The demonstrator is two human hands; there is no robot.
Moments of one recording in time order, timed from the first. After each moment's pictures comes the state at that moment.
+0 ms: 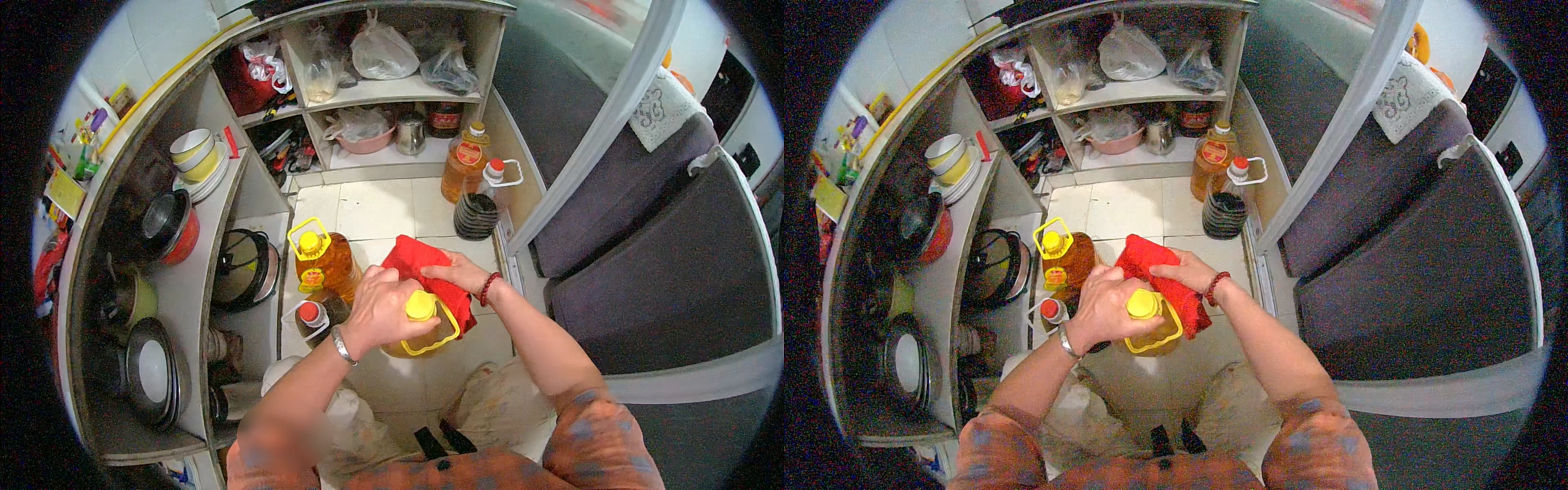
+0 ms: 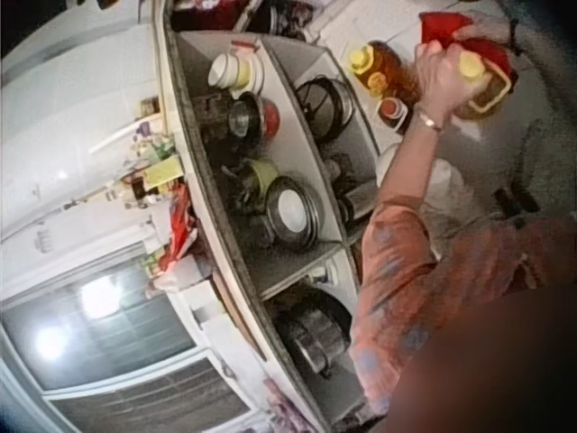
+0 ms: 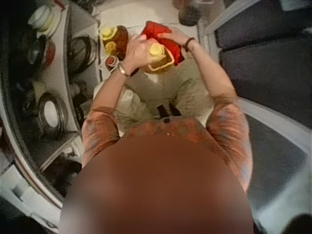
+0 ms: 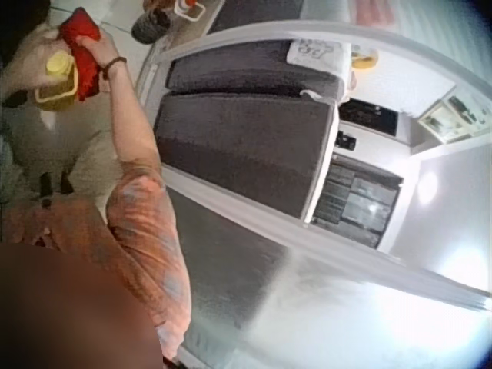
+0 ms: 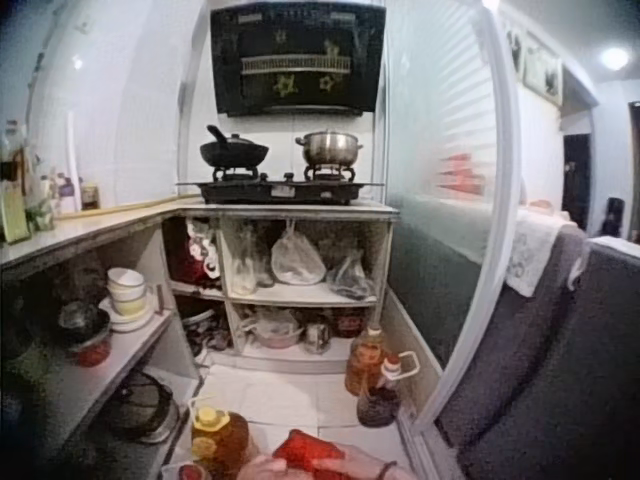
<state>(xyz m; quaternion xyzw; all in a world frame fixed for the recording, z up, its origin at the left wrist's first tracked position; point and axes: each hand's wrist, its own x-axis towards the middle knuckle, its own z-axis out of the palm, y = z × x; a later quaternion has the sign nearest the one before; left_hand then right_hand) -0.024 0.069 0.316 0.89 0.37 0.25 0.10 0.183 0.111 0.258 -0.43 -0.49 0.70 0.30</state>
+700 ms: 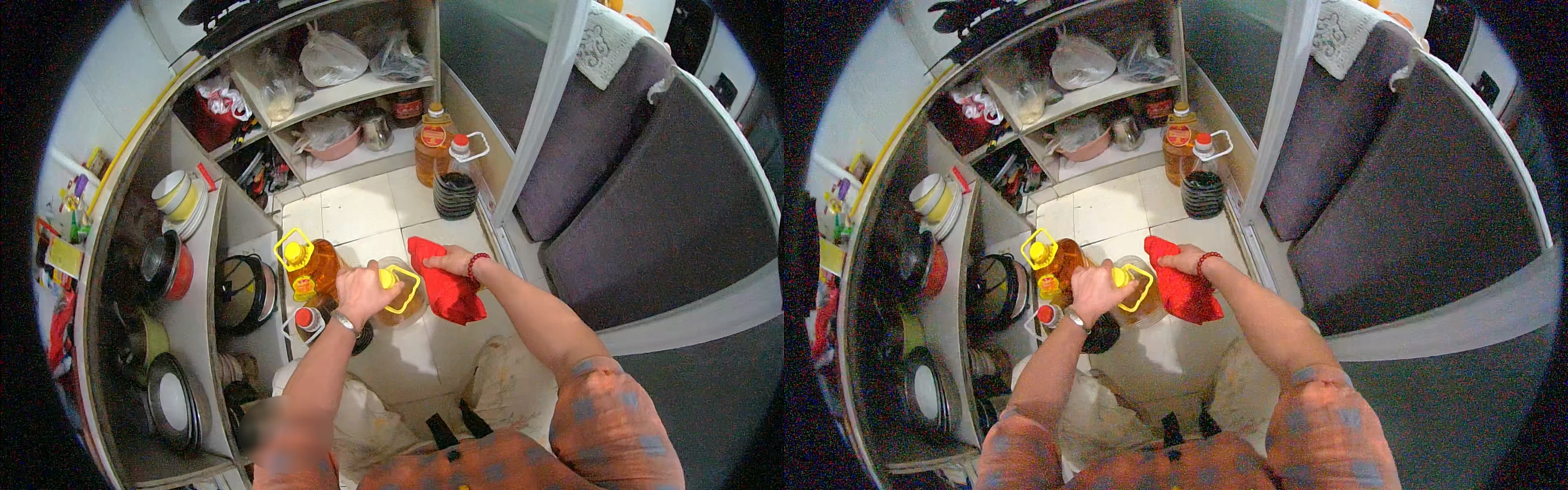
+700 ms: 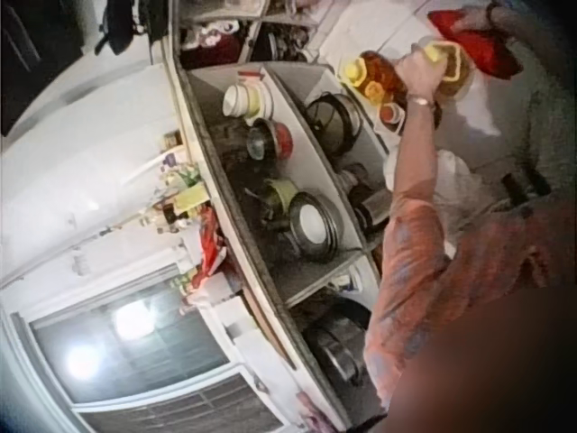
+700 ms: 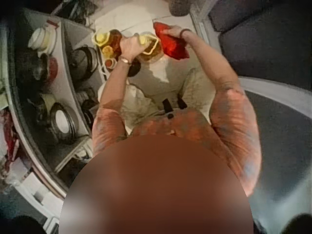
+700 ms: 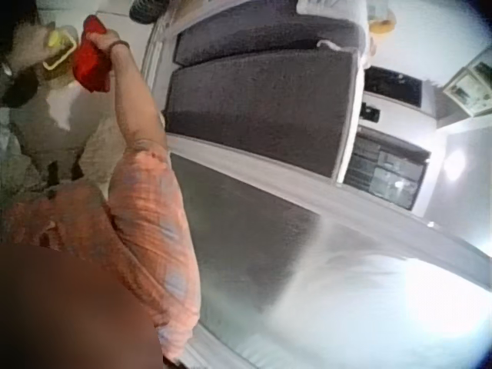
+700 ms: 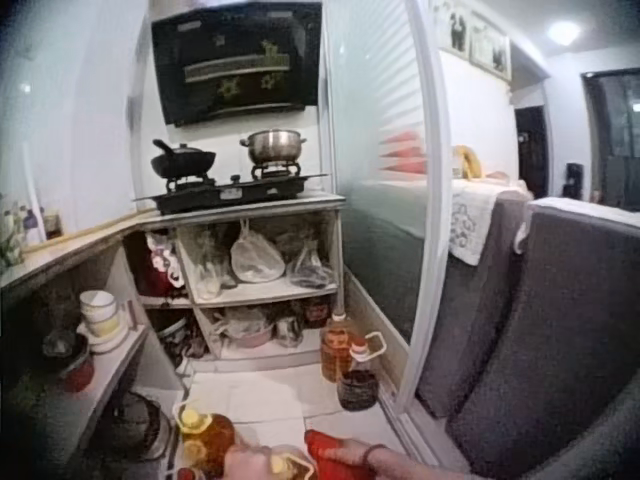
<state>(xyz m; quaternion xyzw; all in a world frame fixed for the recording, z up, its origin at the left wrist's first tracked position) -0.019 0.098 0.252 0.85 0.53 0.05 0.03 0.214 0.100 0.225 -0.63 -0.44 0.62 0.16</state>
